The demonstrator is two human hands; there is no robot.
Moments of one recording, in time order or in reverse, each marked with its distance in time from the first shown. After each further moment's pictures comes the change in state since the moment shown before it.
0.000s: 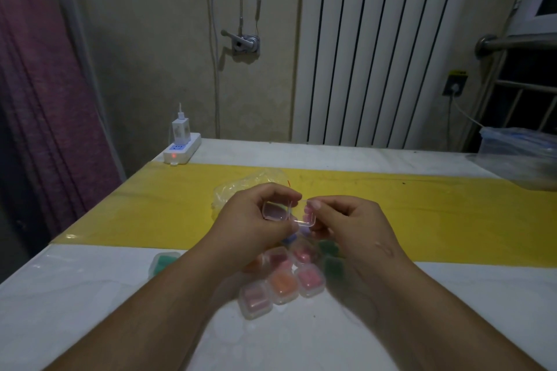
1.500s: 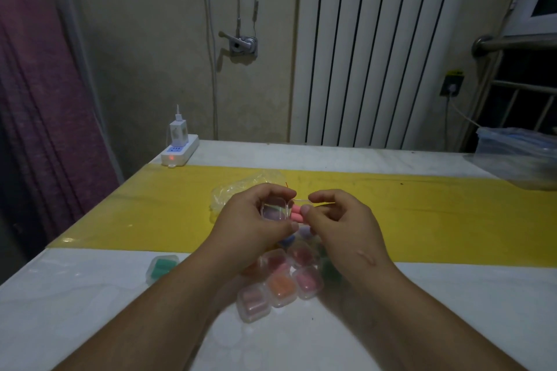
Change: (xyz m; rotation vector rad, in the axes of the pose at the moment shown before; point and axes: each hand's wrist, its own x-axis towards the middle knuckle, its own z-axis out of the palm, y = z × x) left_hand 0.004 -0.004 0.005 -0.027 0.061 -0.017; right_hand -0.008 -0.005 0.011 -0.173 0.089 -0.075
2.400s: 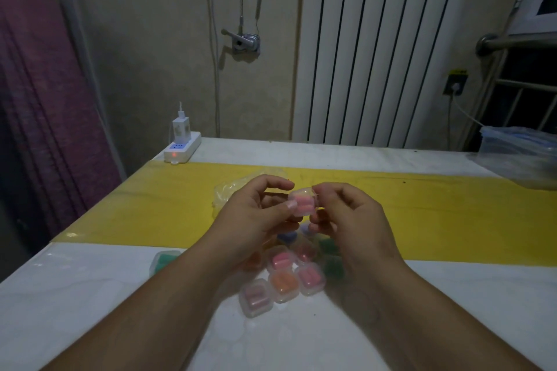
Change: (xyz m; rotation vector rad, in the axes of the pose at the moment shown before) left_hand -0.001 0.007 -0.001 -0.438 -0.118 -0.146; right_hand -0.001 0.000 -0.001 0.377 -0.005 0.079
